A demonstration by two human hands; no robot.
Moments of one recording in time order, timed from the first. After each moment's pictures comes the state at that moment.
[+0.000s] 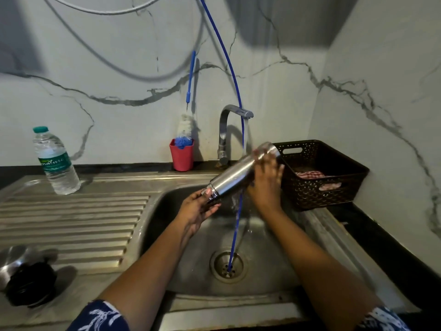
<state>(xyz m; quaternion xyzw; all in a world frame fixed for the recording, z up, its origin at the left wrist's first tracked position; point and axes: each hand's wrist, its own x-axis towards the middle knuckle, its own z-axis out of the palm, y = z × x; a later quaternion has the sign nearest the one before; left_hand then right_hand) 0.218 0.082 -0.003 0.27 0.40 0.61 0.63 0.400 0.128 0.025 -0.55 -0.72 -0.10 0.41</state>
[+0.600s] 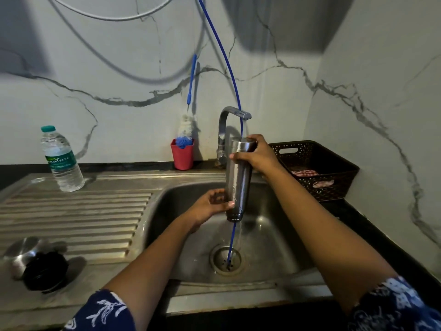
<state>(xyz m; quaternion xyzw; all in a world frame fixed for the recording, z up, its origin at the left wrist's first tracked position) 0.226 0.056 0.009 0.55 0.47 0.42 0.55 0.394 0.105 0.125 -0.52 -0.64 0.34 0.46</state>
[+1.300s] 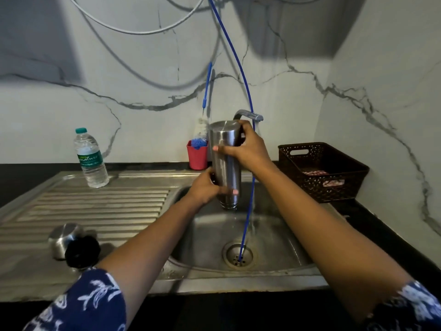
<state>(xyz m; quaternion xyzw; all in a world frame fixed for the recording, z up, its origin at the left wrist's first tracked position) 0.202 0.040 0.062 0.61 0.58 0.43 0.34 0.340 0.048 0.148 -0.43 -0.71 0.26 0.50</state>
